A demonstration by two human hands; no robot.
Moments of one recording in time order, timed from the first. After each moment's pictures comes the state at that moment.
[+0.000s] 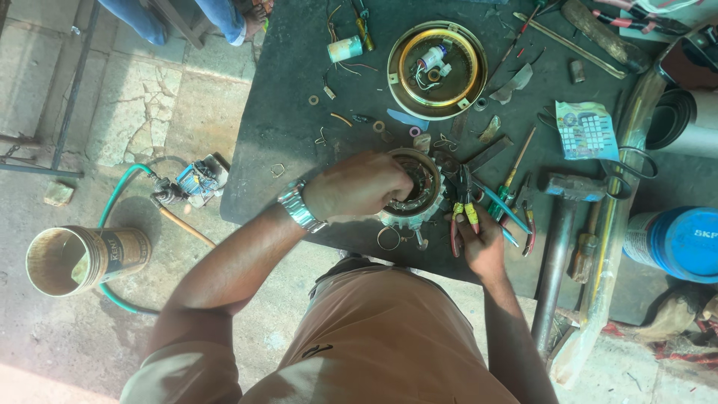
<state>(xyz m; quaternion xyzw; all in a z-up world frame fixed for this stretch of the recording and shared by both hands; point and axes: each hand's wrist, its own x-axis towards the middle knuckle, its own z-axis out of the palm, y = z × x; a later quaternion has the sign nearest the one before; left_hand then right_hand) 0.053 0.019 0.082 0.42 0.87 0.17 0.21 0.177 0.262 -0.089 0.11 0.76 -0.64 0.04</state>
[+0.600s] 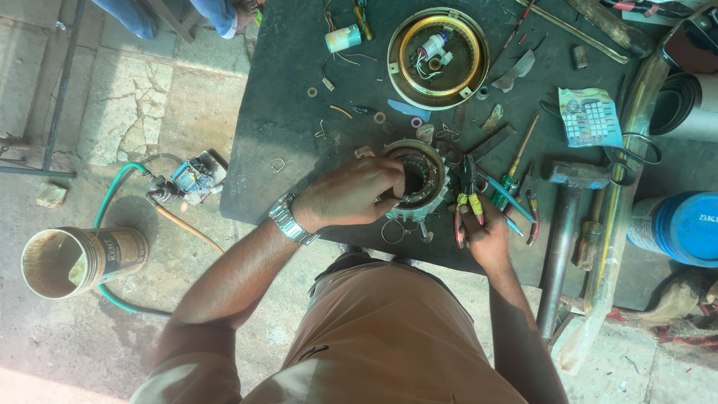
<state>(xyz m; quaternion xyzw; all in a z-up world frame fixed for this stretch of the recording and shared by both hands) 0.070 0.000 0.073 0.44 0.83 0.30 0.15 0.176 0.262 -0.092 0.10 0.72 -0.68 0.04</state>
